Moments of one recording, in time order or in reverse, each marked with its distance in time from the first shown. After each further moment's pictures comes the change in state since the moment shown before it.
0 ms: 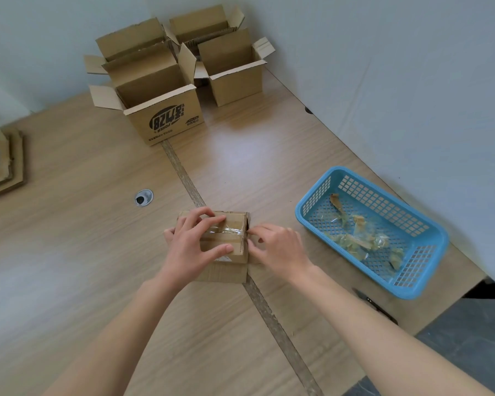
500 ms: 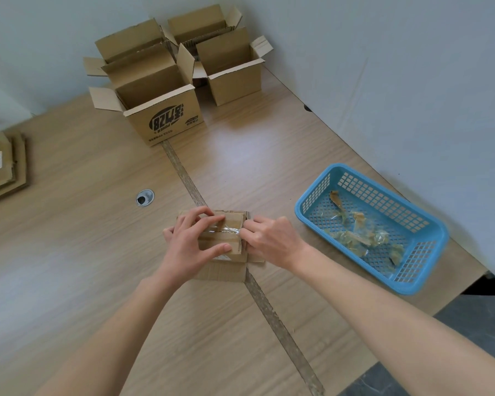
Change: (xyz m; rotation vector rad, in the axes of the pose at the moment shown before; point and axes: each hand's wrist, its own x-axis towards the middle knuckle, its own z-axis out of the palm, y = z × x) left_hand 0.000 -0.001 -0.004 0.015 -0.007 0.008; right_hand 0.016 -0.006 -0.022 -0.439 0.053 -0.474
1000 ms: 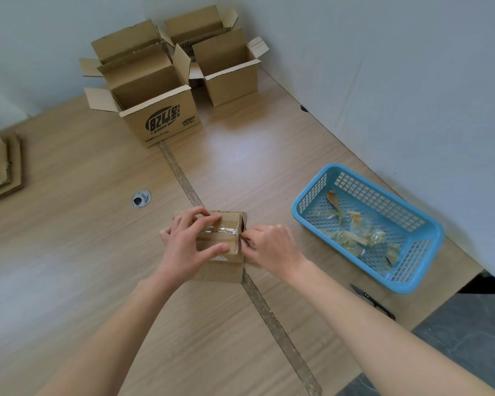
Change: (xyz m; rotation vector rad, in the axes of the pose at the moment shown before) left_hand 0.000 -0.001 0.004 -0.008 0.003 -0.012; right_hand -0.010 -0.018 0.015 0.361 -0.017 0.397
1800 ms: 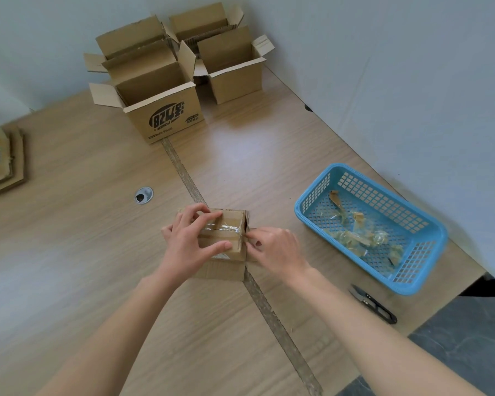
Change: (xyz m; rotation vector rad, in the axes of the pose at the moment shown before) left_hand -0.002 -0.002 0.001 -0.009 0.030 0.000; right_hand -0.010 0.003 0.008 0.104 -0.078 0.098
